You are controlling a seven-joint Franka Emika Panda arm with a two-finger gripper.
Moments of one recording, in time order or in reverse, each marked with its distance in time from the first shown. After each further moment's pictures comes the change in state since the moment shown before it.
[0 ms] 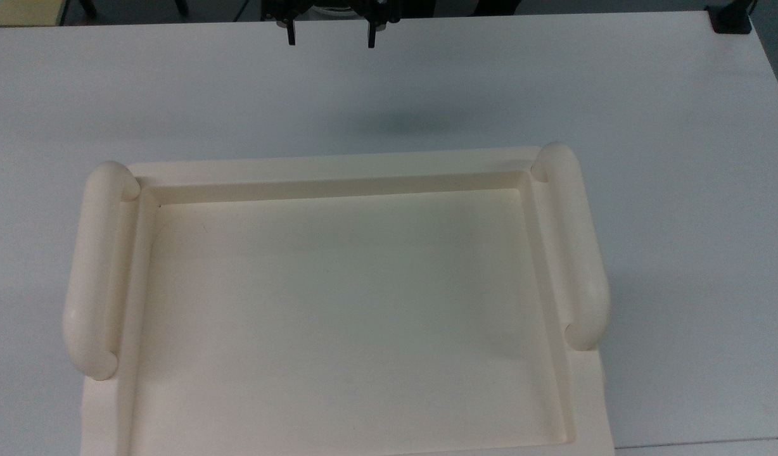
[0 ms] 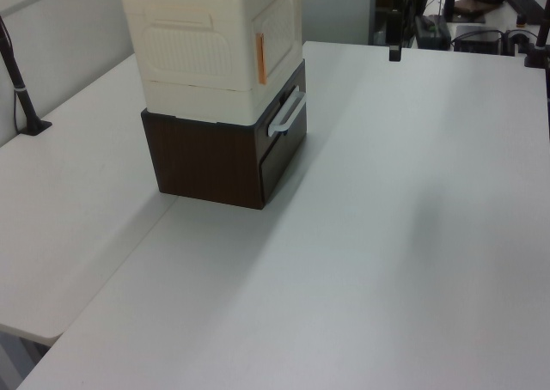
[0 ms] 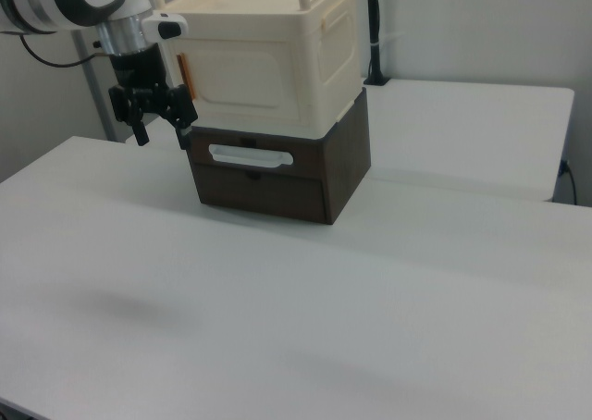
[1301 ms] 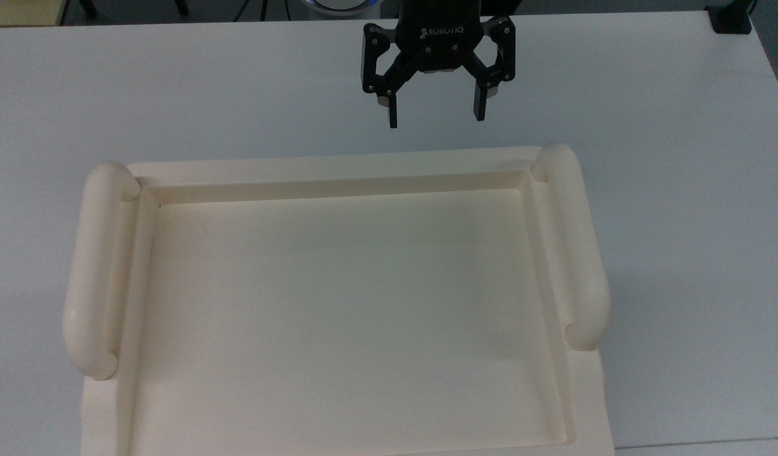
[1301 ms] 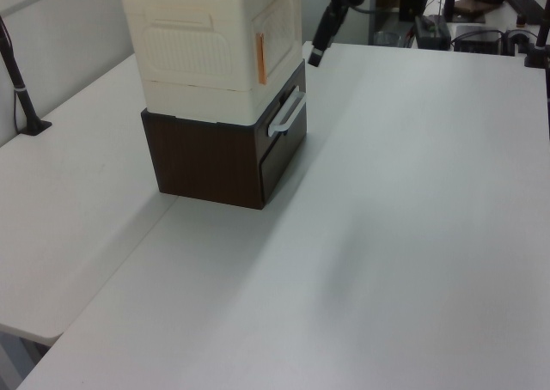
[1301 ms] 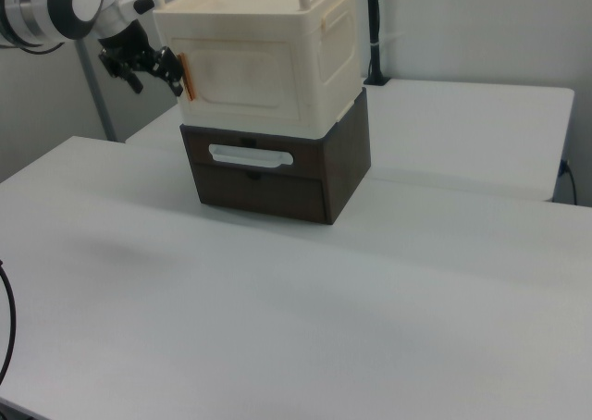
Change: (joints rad) arm 0.128 0.135 0.008 0.094 0.020 0.477 0.078
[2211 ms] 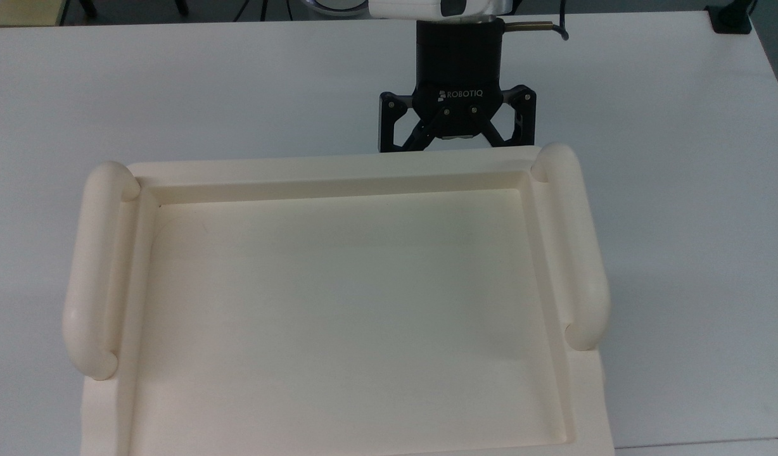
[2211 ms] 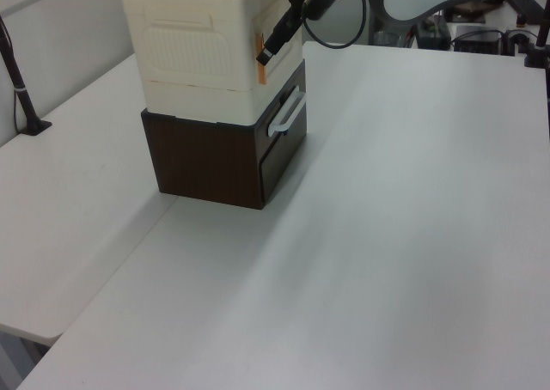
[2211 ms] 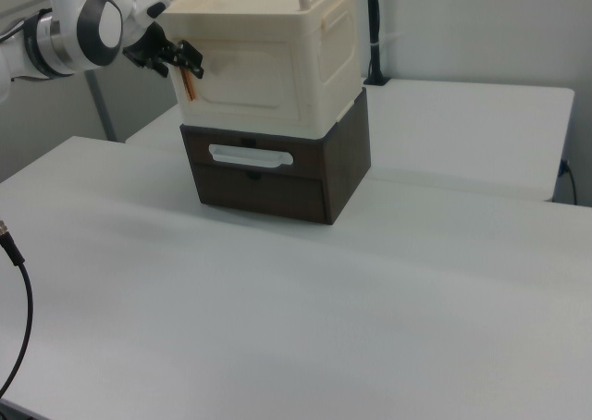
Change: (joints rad) arm 0.001 0.119 -0.003 0.022 -0.109 0.368 0.072
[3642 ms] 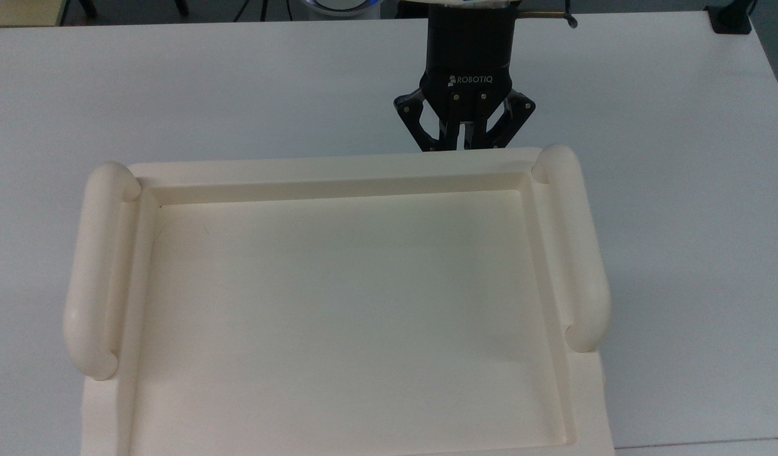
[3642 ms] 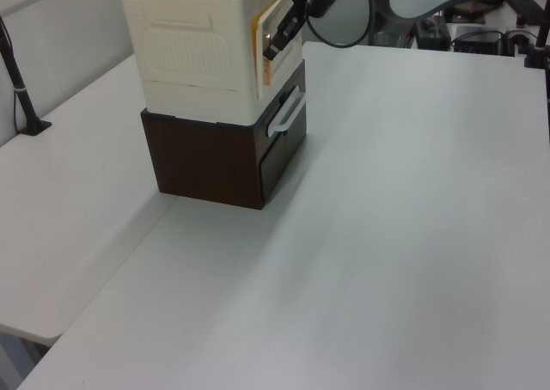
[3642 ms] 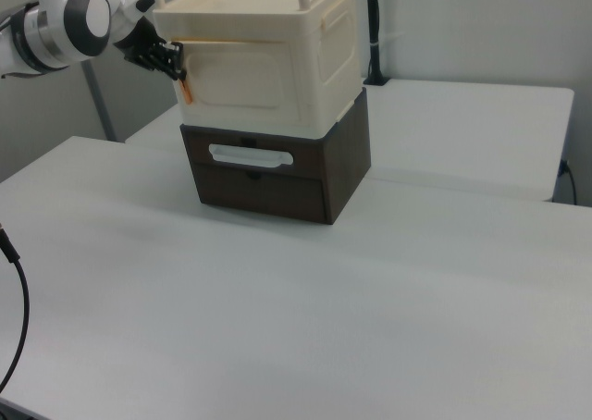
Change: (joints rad) arm 0.007 -0.019 0.018 0.013 -0.057 -0.091 0.018
